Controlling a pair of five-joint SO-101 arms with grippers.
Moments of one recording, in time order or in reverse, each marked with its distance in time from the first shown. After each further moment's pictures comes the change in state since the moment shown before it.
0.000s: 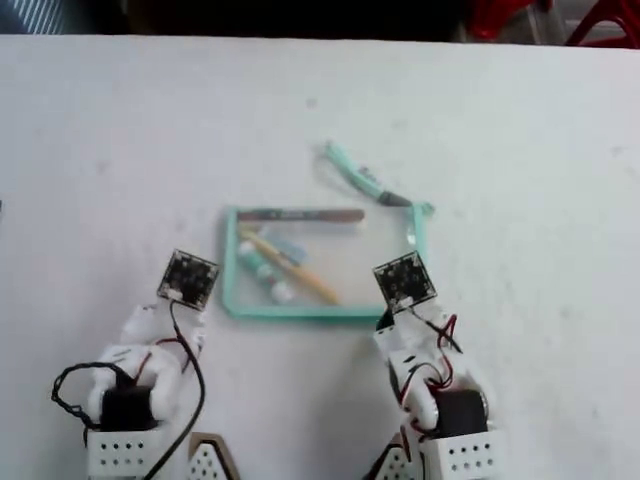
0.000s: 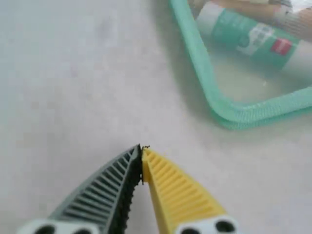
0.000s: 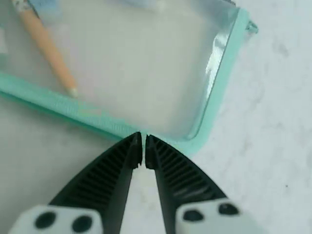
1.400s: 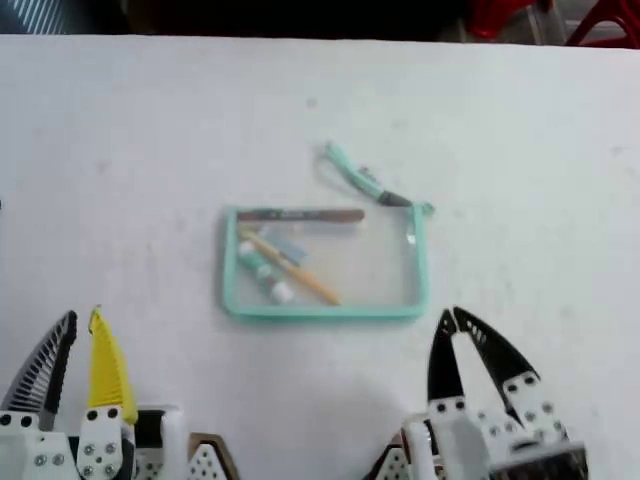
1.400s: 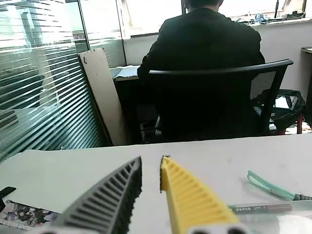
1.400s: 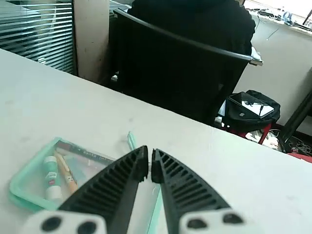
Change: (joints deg) left arm -0.3 -1.0 -69.2 20.2 15.7; right arm -1.1 -0.5 -61.6 22.9 -1.1
